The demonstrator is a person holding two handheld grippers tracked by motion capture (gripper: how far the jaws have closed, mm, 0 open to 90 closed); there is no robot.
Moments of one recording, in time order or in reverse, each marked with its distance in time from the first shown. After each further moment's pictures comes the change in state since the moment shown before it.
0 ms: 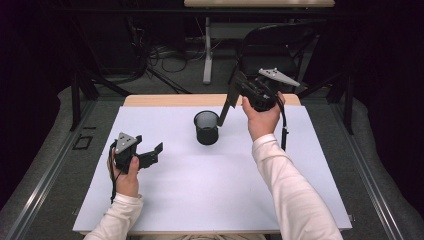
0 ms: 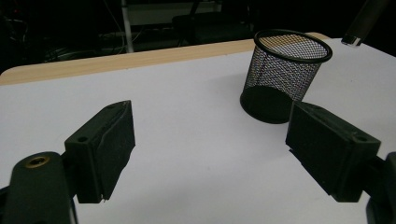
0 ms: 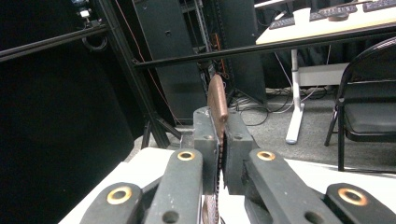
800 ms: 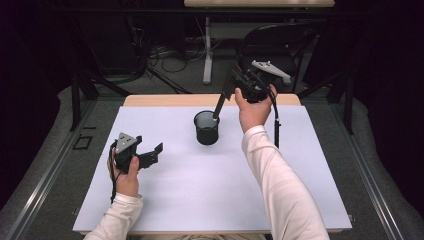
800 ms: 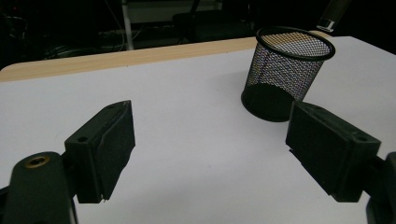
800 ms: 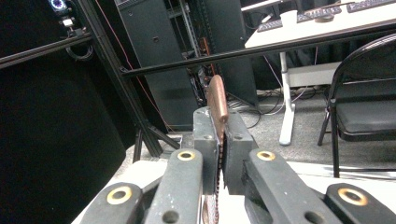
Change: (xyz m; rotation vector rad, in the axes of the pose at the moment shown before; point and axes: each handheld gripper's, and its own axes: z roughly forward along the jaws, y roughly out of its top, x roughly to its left) left arm 0.001 -0.002 0.001 0.004 0.000 -0.006; right arm 0.005 0.006 0.027 -0.012 -0.055 0.032
